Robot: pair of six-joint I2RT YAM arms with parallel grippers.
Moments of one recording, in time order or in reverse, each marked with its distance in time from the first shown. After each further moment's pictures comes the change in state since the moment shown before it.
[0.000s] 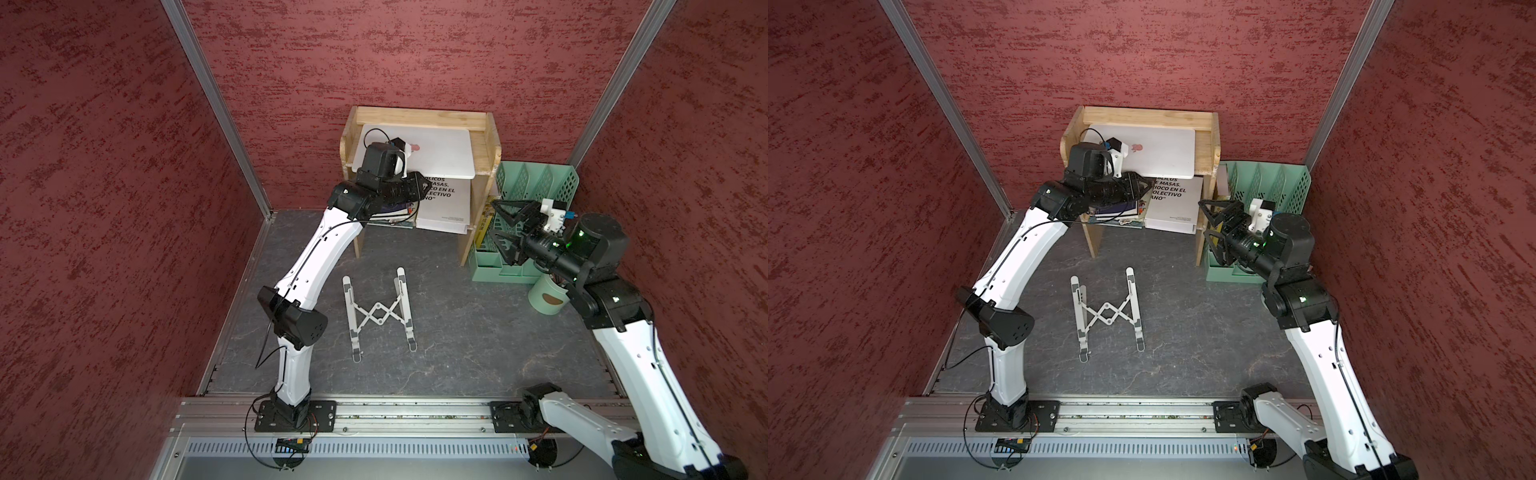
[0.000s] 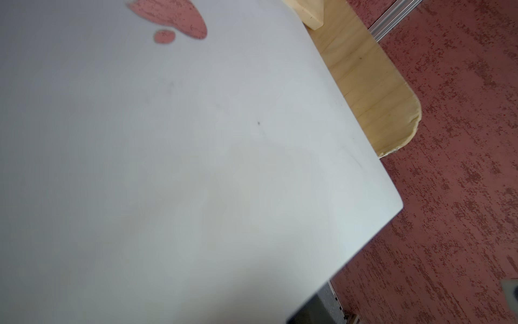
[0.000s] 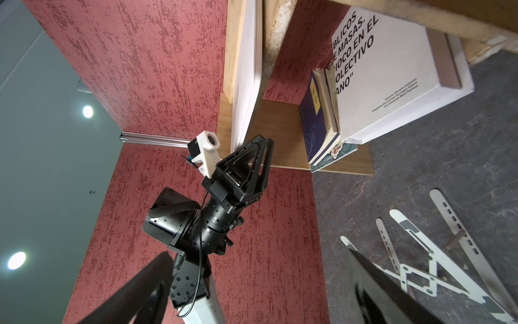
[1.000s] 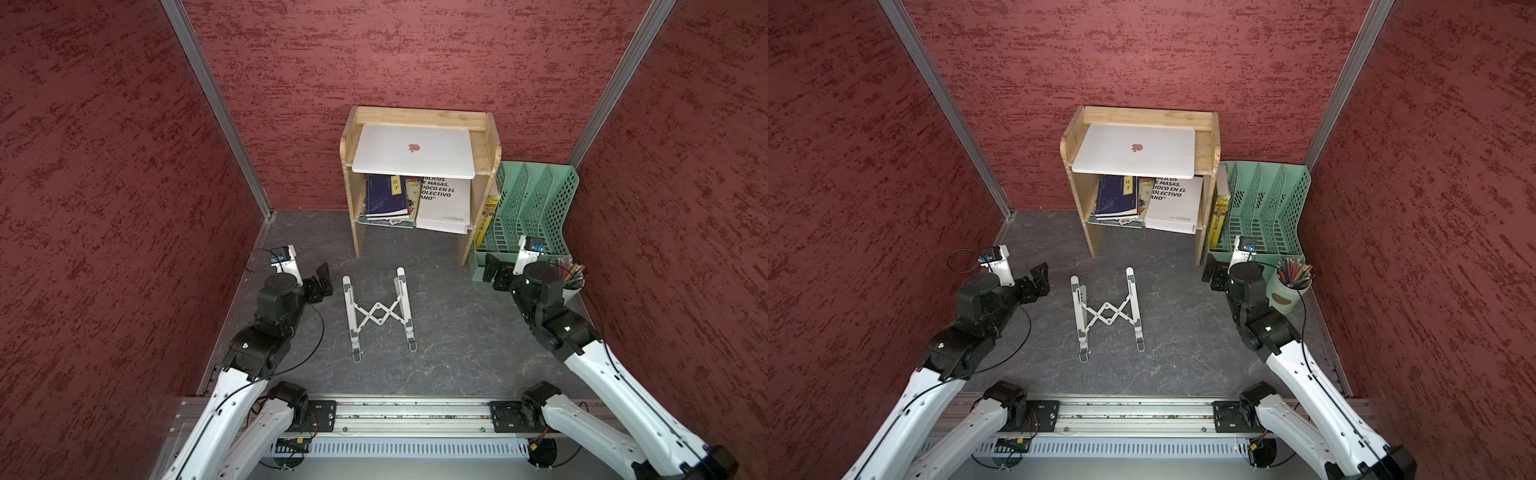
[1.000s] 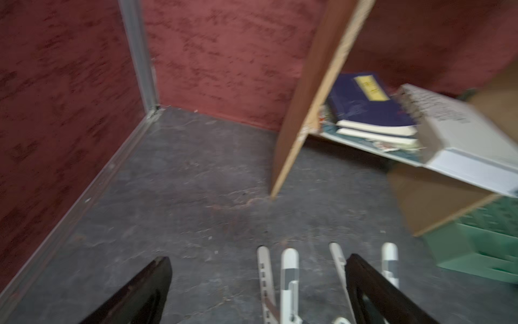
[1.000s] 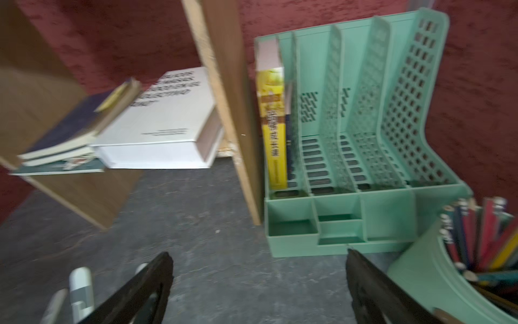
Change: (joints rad) left arm 0.317 -1.257 -1.647 0.342 -0.535 0.233; right arm 0.147 -0.173 -0.635 0.247 0.842 -1.073
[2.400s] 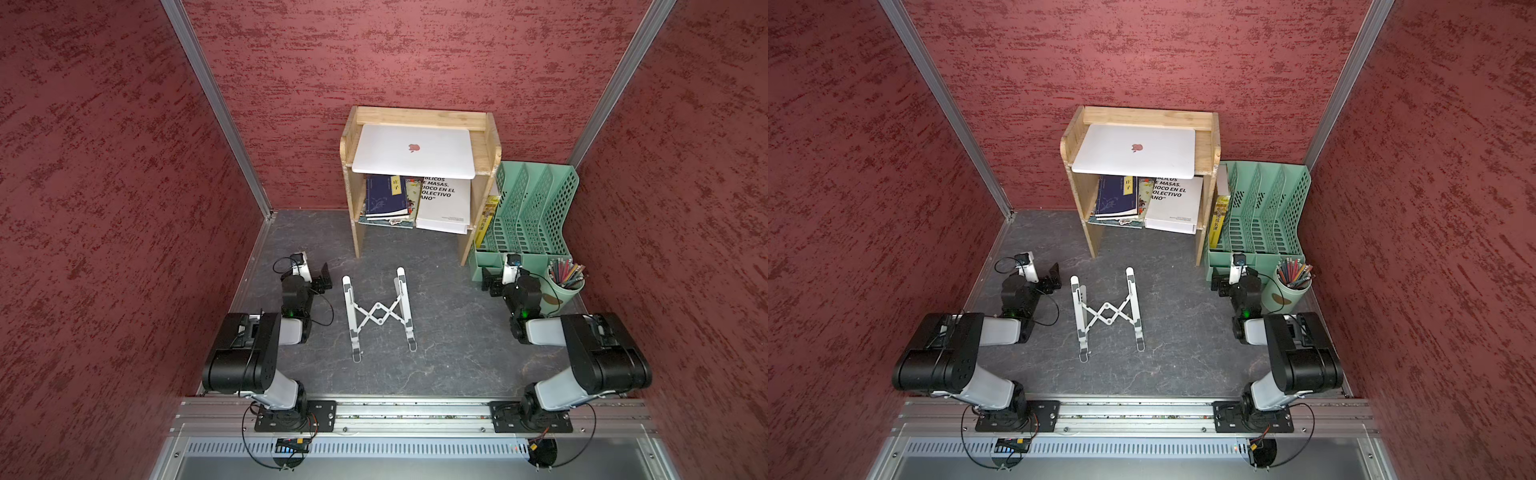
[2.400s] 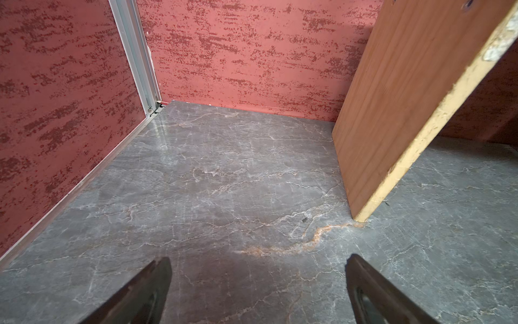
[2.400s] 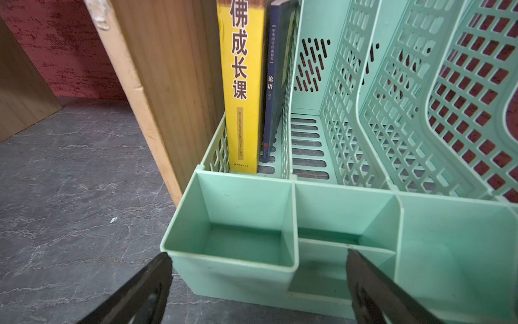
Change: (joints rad) left arm 0.253 0.829 -0.386 1.396 0.247 0.224; right arm -0.348 0.708 -0.344 1.128 -0.441 -0.270
